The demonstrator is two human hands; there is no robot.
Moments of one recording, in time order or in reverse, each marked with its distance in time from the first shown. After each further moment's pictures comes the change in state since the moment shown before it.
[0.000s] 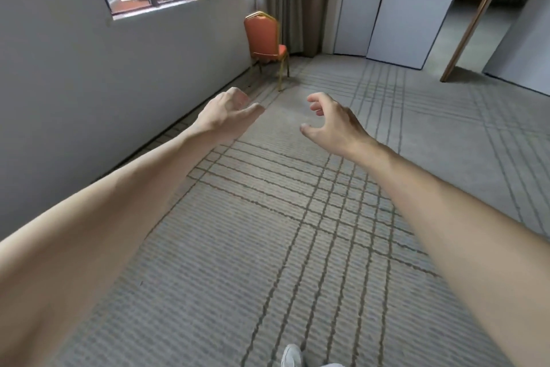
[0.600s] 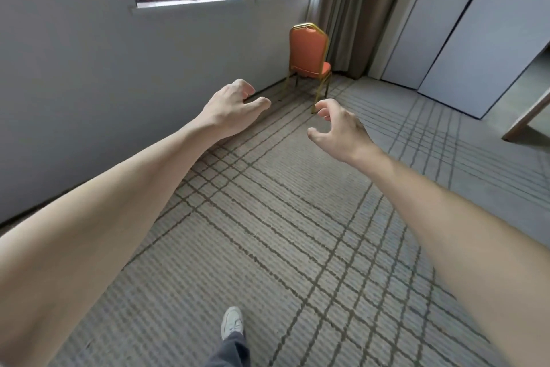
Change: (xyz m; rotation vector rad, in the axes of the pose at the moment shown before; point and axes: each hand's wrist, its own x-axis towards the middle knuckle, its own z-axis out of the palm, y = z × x) left_hand 0.428 -0.114 0.012 -0.099 0.122 -0.127; right_hand 0.464 0.075 0.102 -0.062 -0.075 -0.116
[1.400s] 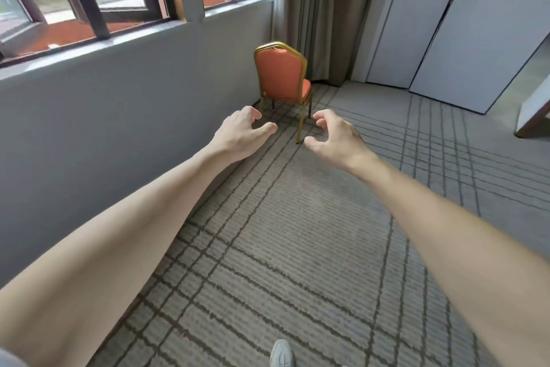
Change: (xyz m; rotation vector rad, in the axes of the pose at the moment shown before) left_hand 0.663 -0.005 0.164 0.072 -0.175 0.062; right_hand 0.605 0.242 0.053 0.100 0.038 0.201
